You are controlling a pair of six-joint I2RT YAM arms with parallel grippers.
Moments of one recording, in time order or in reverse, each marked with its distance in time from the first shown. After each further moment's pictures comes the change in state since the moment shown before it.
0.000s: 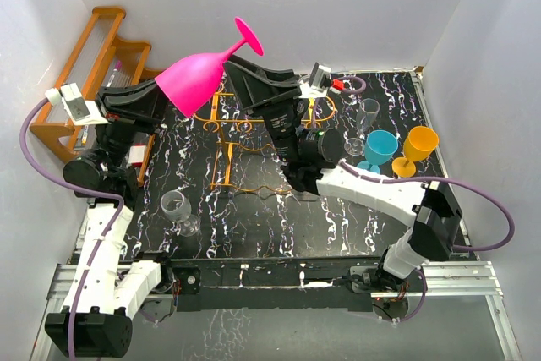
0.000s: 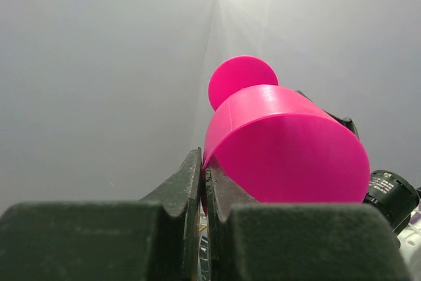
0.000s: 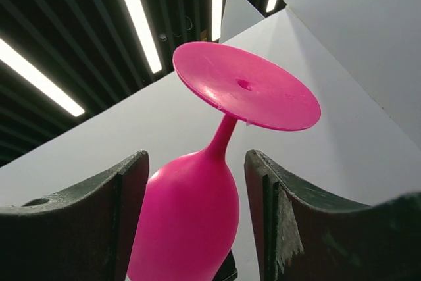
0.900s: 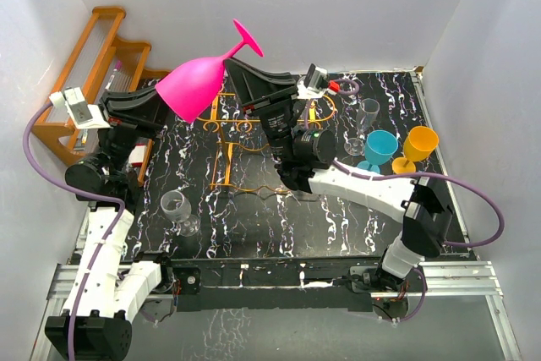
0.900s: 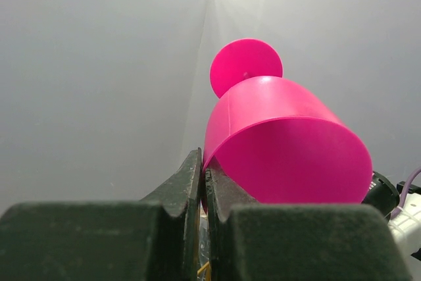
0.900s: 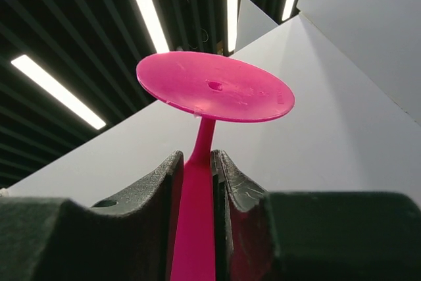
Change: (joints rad) left arm -0.008 -0.025 -0.034 -0.005 0.017 -0.018; right arm 0.000 0.059 0.024 0.090 -0.002 0.066
